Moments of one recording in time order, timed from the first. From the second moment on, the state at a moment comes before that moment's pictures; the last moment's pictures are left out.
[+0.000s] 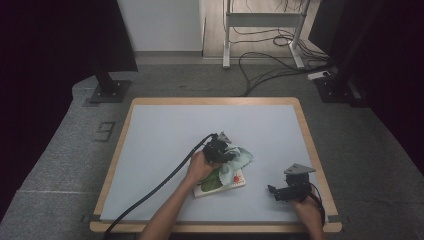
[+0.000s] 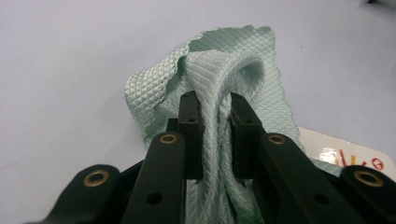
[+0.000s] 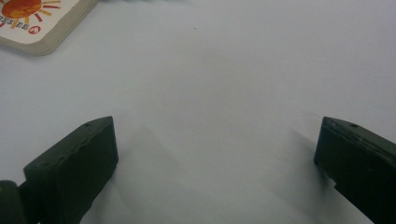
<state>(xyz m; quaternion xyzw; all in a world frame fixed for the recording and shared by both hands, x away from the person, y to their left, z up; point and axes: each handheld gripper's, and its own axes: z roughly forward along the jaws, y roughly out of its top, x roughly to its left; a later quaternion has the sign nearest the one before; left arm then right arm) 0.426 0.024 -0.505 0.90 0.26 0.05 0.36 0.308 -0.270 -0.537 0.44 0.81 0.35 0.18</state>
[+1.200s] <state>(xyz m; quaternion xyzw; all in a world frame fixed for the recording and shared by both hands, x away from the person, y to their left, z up) 0.389 0.062 -0.503 0.90 0.24 0.02 0.35 0.307 -0.270 -0.537 0.44 0.81 0.35 0.18</state>
